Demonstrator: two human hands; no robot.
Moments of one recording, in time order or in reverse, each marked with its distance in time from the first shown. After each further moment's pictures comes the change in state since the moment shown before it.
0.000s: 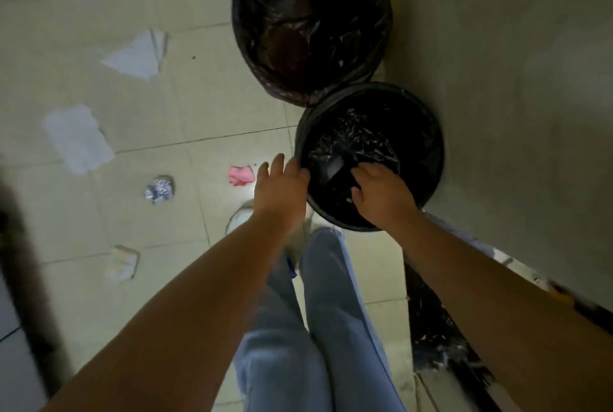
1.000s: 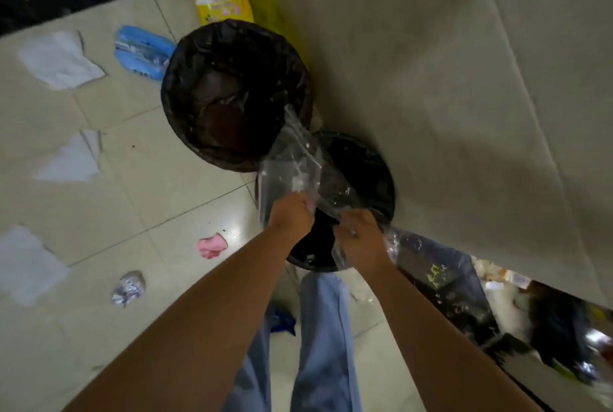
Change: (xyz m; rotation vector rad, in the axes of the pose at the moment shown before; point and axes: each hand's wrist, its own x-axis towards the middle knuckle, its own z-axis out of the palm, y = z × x) left_hand 0.054 0.042 -0.062 -0.648 -0.197 -0.009; right_hand -0.021 -0.016 -0.016 1.005 0.275 0.478
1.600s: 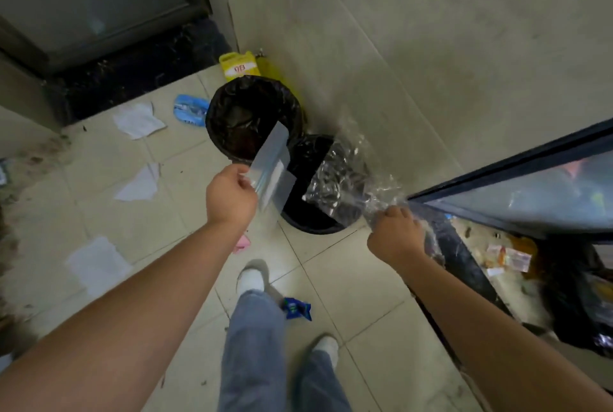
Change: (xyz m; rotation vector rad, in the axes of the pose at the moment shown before) left_hand -0.242 -0.030 -0.025 -0.232 0.667 0.192; right_hand -0.204 0.048 -0.059 -0.697 0.160 -0.038
